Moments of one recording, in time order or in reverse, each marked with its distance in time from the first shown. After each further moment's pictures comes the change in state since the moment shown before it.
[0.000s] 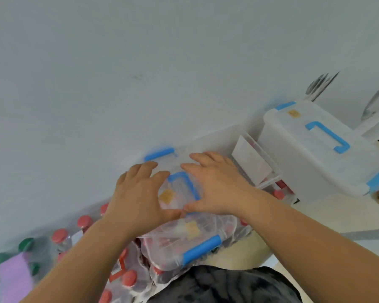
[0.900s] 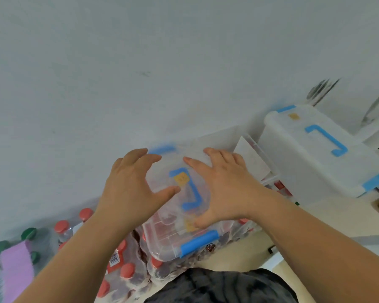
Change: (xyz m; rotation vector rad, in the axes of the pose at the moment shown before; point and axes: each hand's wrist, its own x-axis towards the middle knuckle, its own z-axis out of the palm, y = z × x) left_hand -0.027 0.007 -0.022 -0.352 0.294 -0.096; right_hand -0.030 0.000 -0.012 -0.126 -0.002 -0.005
